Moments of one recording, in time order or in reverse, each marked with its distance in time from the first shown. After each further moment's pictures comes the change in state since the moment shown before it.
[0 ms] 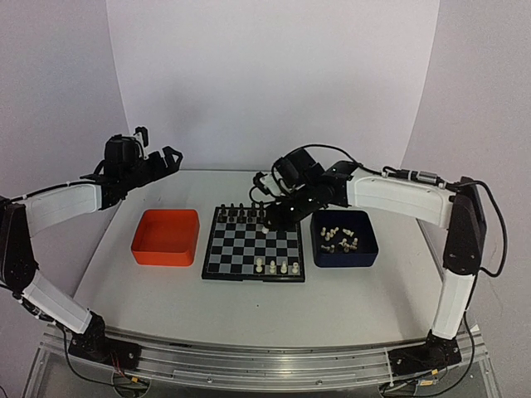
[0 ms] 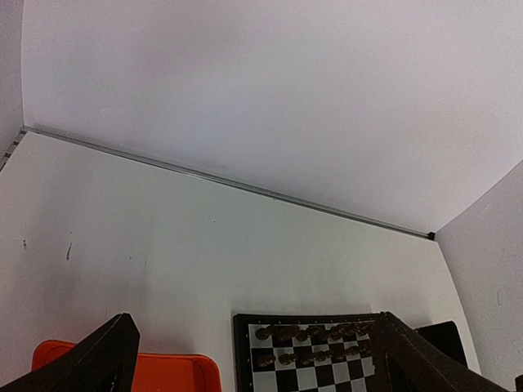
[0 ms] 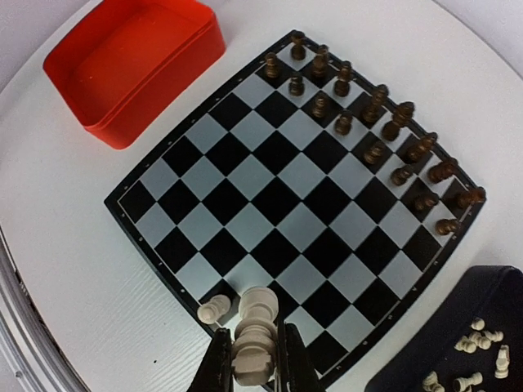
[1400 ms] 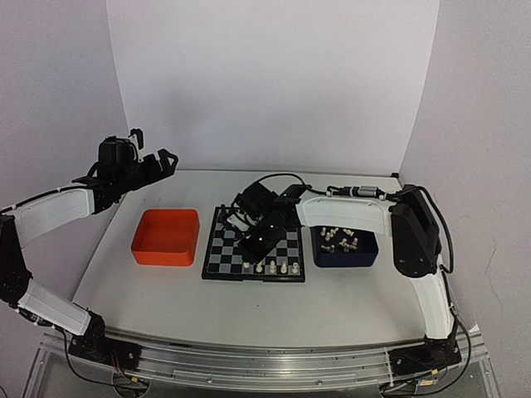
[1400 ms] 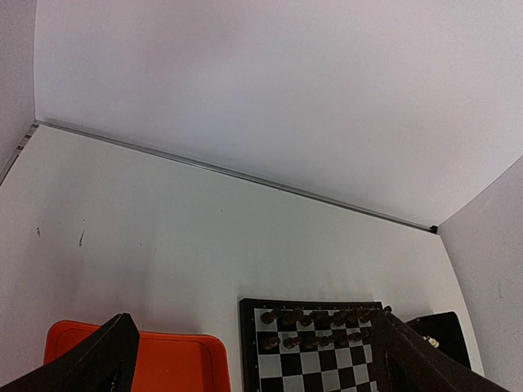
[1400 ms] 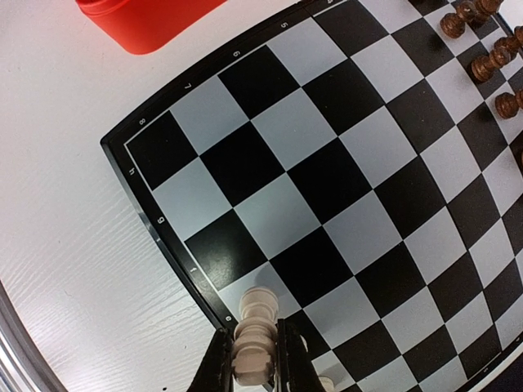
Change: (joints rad) left arm 0.000 -0.088 -0.040 -0.069 -0.010 0.009; right arm 0.115 0.334 0.231 -0.117 -0.046 -0.078
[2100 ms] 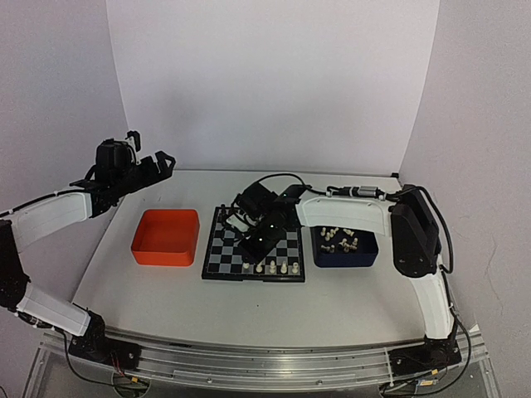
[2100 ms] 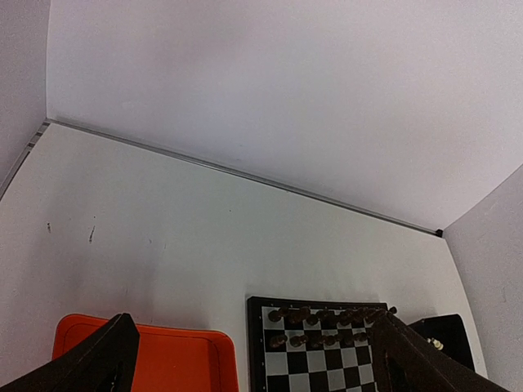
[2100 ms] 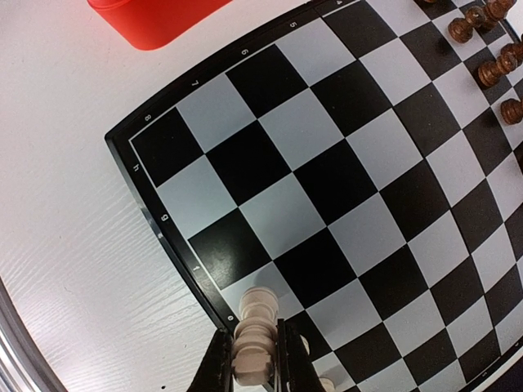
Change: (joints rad) left arm 0.000 -0.033 -0.031 0.000 -0.027 -0.003; right arm 0.000 0.002 0.000 -0.001 -0.009 -0.023
